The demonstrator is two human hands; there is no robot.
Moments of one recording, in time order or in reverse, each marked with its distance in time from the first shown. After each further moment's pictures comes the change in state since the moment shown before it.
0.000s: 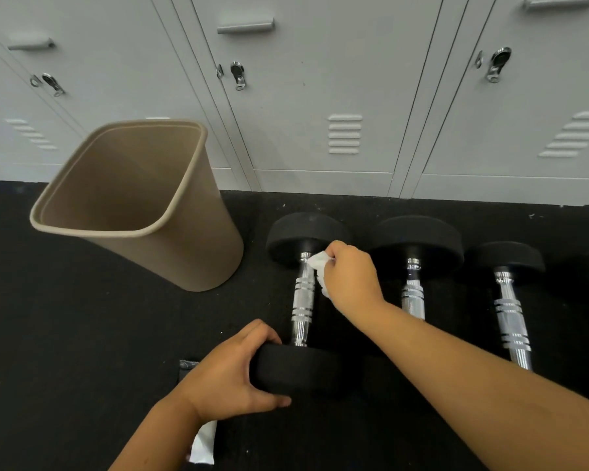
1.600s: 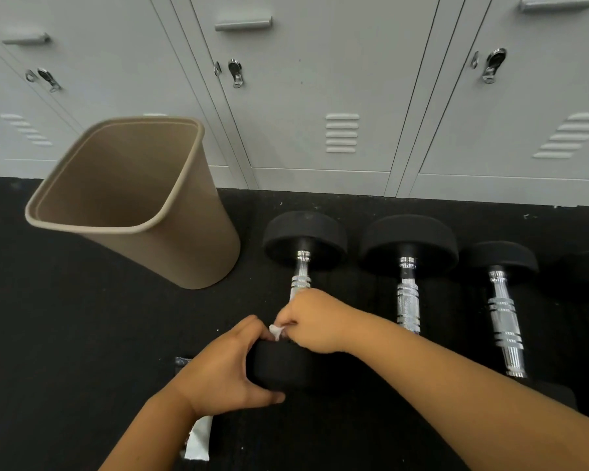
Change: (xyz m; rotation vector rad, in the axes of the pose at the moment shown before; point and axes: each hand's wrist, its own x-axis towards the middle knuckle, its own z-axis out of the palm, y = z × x) left_hand 0.000 0.007 -0.003 0.028 -0.004 -0.051; right_hand -0.033 -0.017 0.003 -0.232 -0.755 -0.435
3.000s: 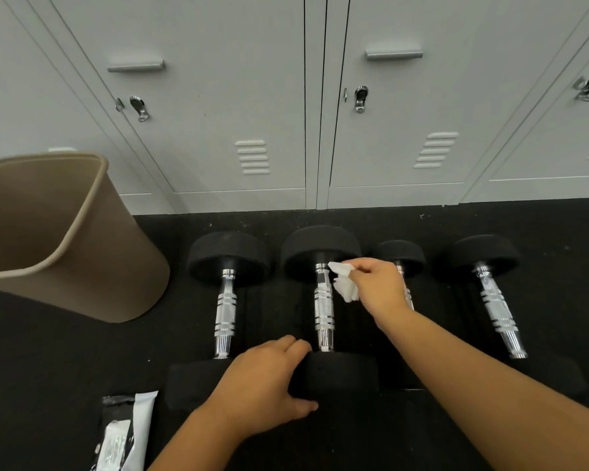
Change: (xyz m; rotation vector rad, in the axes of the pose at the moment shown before) left_hand 0.052 0.114 0.075 0.418 -0.089 0.240; right_hand -0.108 0.132 -0.032 0.895 1.000 0.598
